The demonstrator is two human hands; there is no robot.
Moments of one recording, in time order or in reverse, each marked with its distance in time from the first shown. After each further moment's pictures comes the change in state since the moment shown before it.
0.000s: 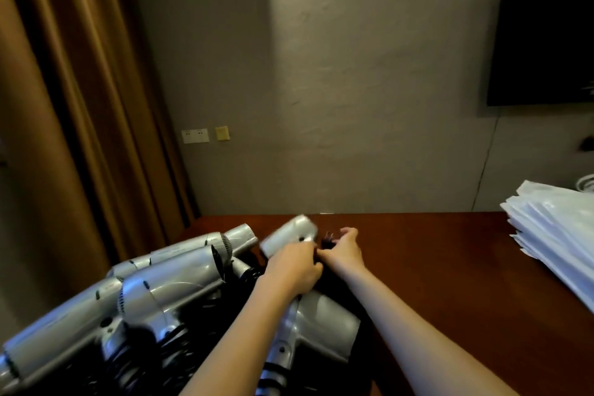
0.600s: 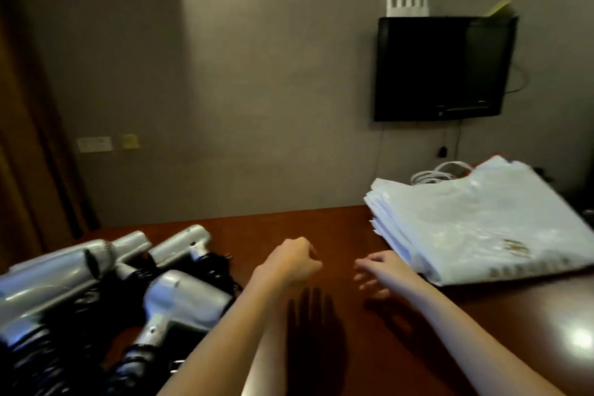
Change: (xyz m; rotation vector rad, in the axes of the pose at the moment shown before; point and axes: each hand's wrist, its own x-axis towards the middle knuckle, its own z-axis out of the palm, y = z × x) left_hand -0.023 0.167 0.035 -0.166 -0.145 0.225; right_hand -0.104 0.097 -0.237 0.010 -0.022 0.179
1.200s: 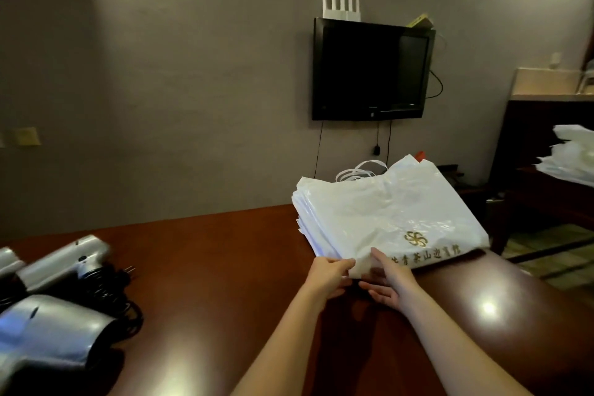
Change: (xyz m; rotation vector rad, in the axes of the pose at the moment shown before) left_hand 0.048 0.167 0.131 -1.089 -0.194 -0.111; right_hand -0.013 0.089 -0.126 0.633 0.390 0.297
